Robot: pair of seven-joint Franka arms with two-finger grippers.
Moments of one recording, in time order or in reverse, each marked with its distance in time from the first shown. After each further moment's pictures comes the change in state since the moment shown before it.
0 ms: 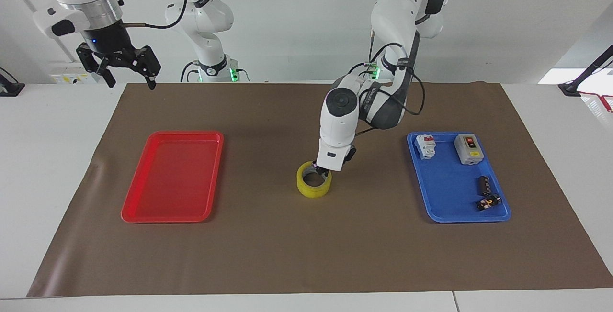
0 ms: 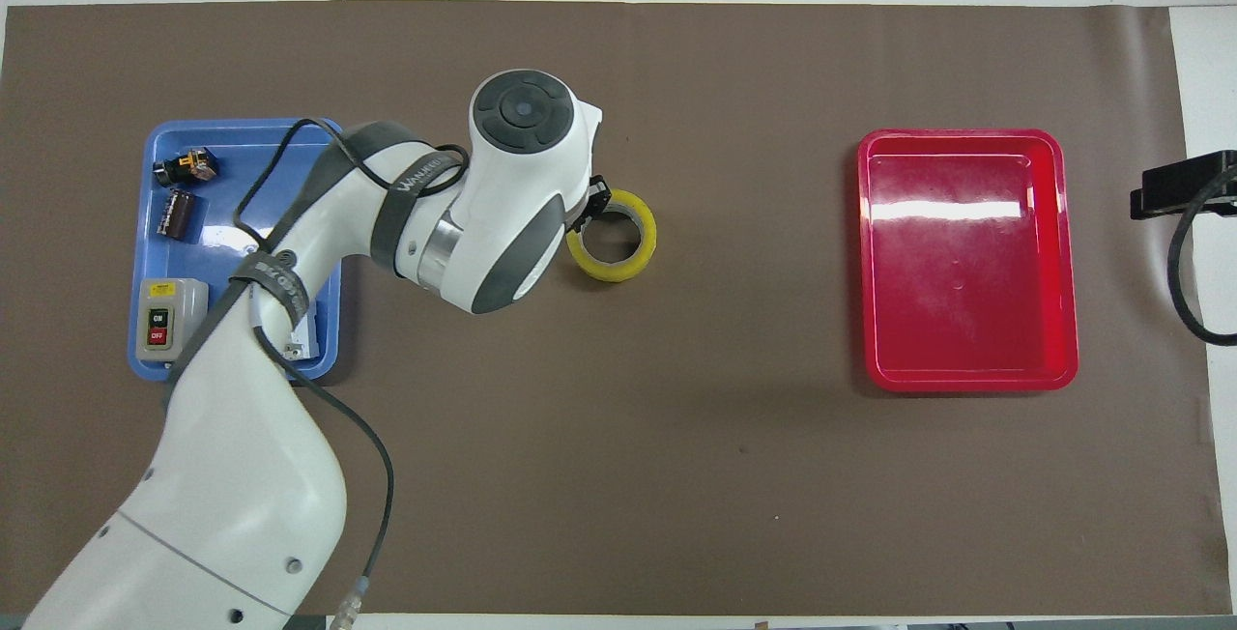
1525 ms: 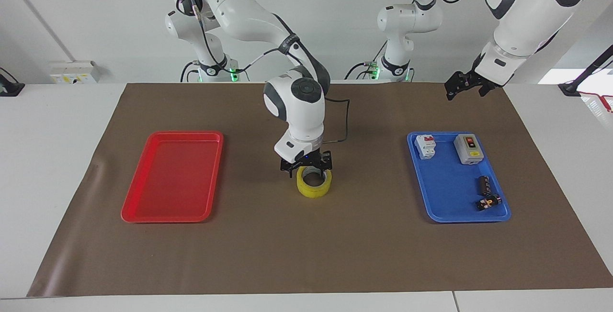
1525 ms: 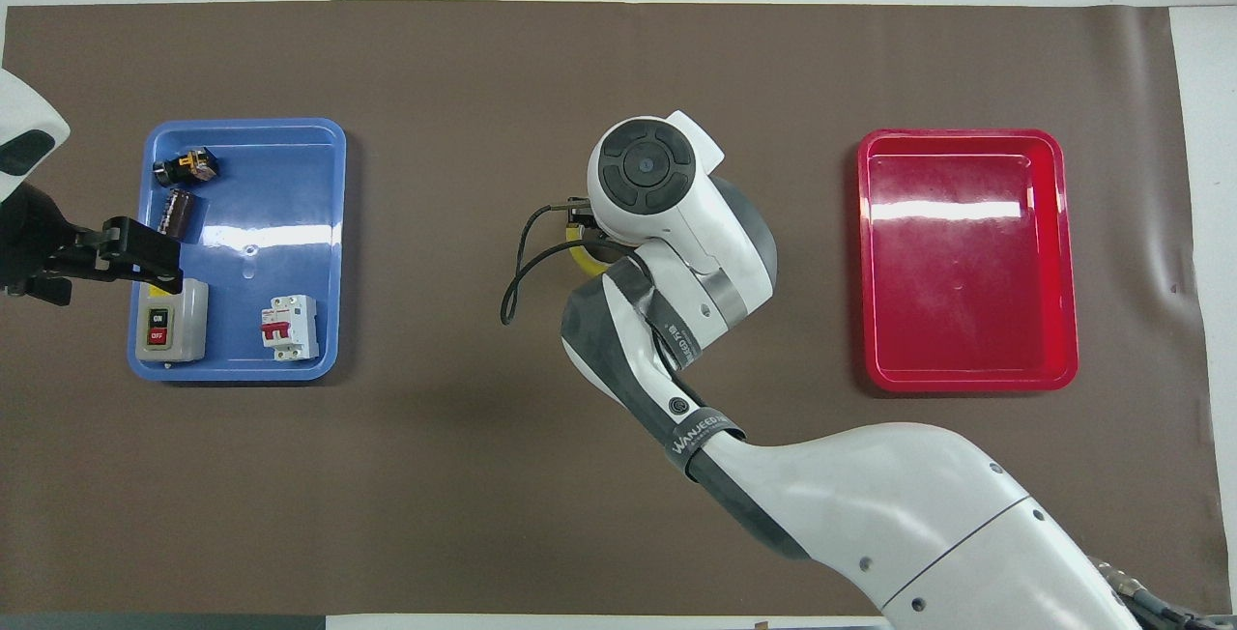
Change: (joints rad) left arm 0.505 -0.486 -0.021 -0.146 -0.010 -0.461 0.871; right arm 0.573 0.621 0.017 0.000 -0.048 0.659 0.568
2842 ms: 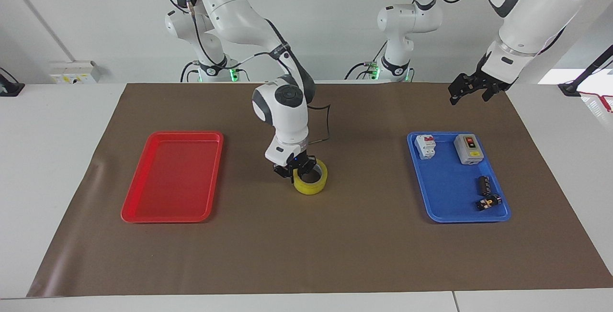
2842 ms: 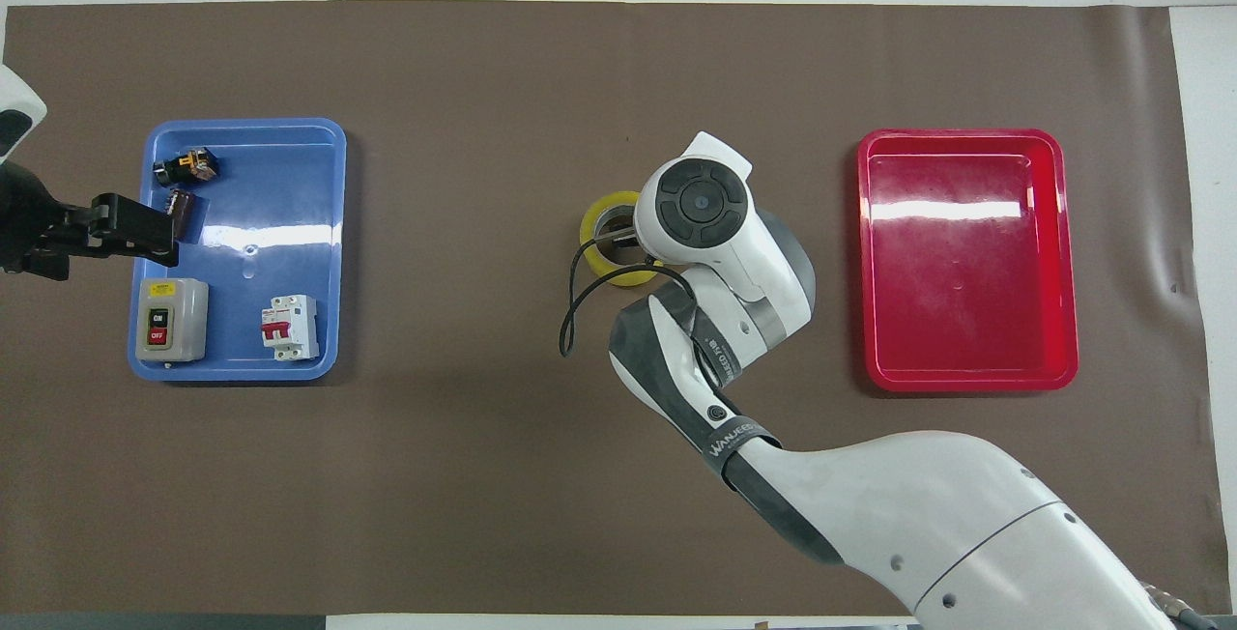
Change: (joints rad) left arm 0.003 -0.002 0.008 0.000 -0.016 0.078 0.001; right arm -0.047 -0.069 -0.011 -0.136 -0.004 0.082 -0.210
